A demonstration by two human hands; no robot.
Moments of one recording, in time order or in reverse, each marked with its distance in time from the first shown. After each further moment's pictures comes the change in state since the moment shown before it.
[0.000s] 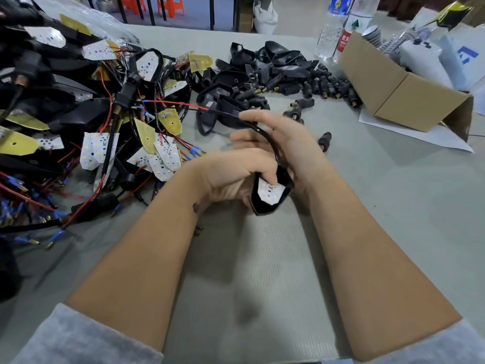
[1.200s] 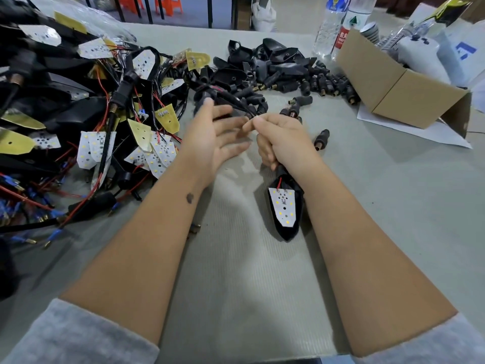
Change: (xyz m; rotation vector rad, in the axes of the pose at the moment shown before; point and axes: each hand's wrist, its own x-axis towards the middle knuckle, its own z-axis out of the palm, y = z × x) left_hand 0.017 0.000 -0.029 -0.504 0.596 0.252; right_hand 0.009 0.004 -0.005 -0.394 0.117 -0.137
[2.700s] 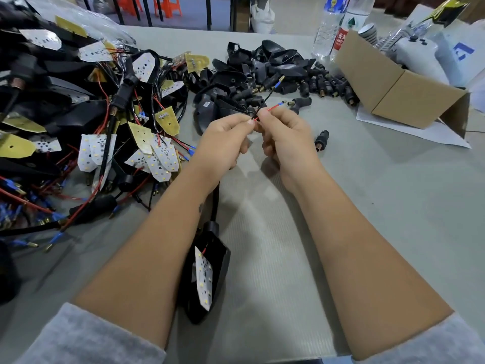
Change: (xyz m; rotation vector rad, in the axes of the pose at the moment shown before) left_hand -0.008 -0.008 0.005 0.507 -0.146 0.229; right_hand -0.004 -0.002 0.009 0.210 0.299 0.017
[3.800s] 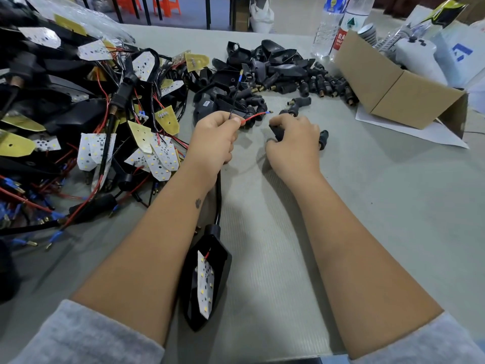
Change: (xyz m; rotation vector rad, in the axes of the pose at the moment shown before) left_hand 0.010 -0.008 -0.004 -0.149 0.155 -0.067; right_hand 0.010 0.017 -0.012 -0.995 0.159 -0.167
